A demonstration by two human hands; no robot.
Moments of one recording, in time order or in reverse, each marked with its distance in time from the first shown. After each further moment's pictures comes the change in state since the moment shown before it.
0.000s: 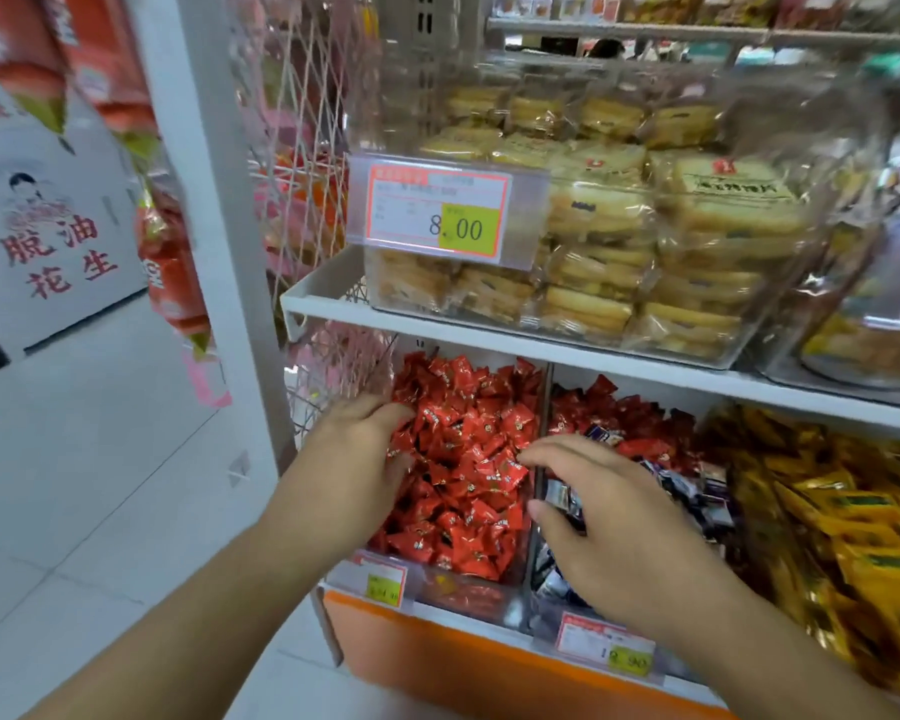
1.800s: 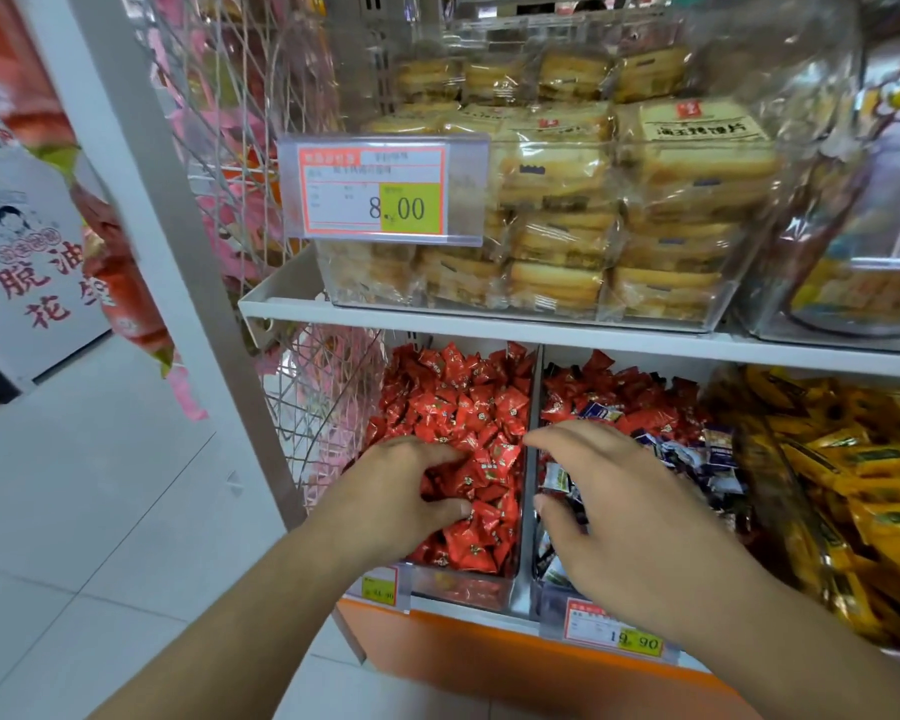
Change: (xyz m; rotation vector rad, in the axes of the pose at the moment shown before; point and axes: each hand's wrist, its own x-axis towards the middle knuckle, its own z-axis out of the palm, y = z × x) left_hand 0.008 0.026 0.023 -0.097 -0.419 -0.069; right_hand -0.008 0.013 0.006 -0.086 0.090 -0.050
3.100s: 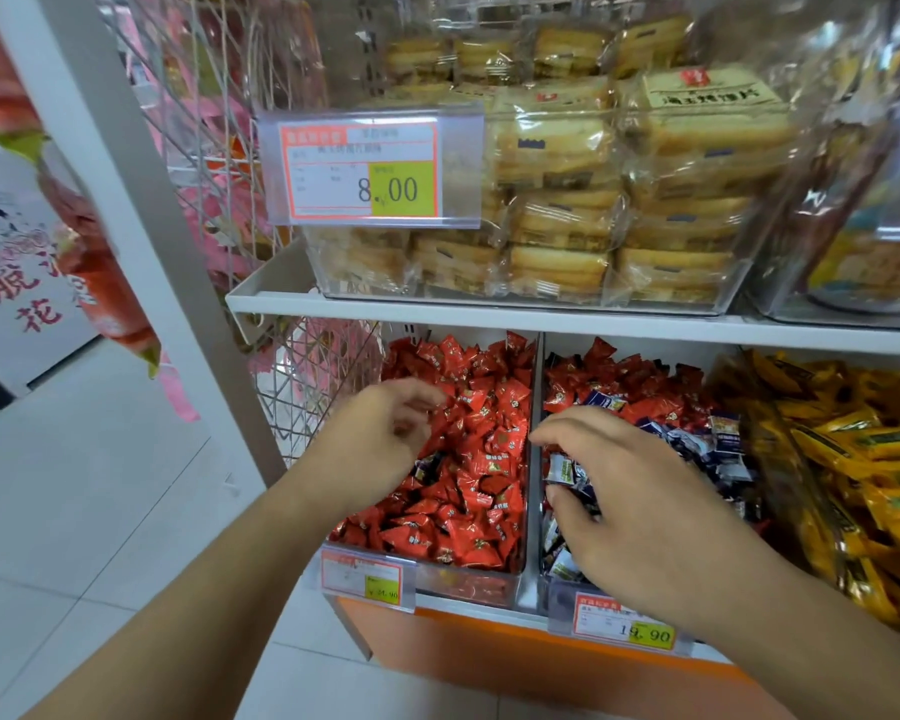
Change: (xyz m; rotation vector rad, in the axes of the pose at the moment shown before) left_hand 0.029 -0.022 -0.015 -0.408 0.123 0.026; right_hand 0.003 0.005 0.005 0.052 -0.005 -0.004
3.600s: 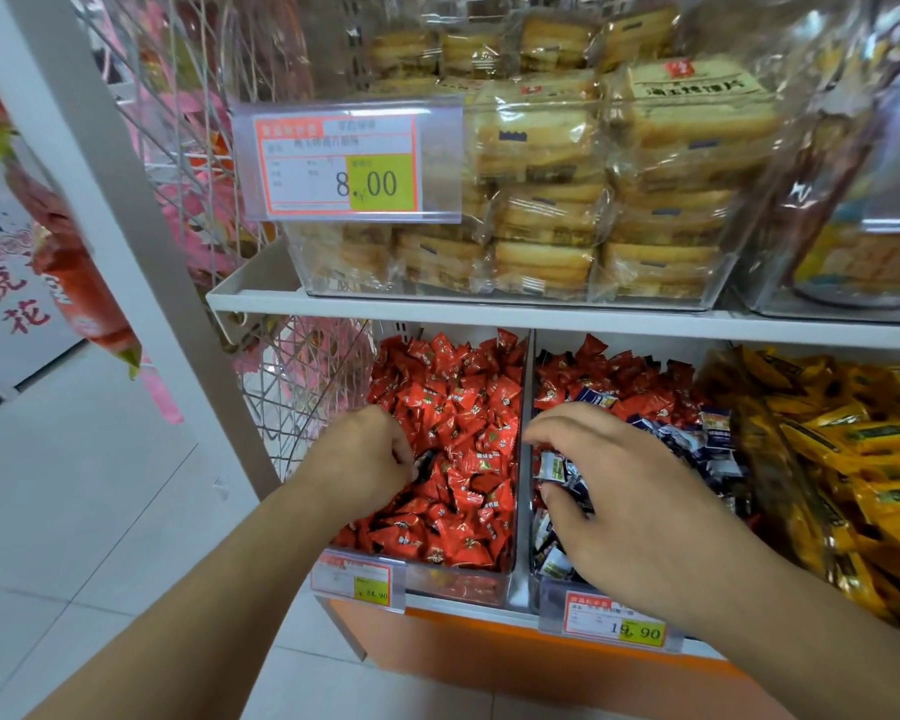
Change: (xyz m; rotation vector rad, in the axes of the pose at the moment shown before) left_hand 0.005 -0.010 0.010 0.467 -0.025 -0.127; right_hand 0.000 0.003 0.000 0.019 0.000 -0.009
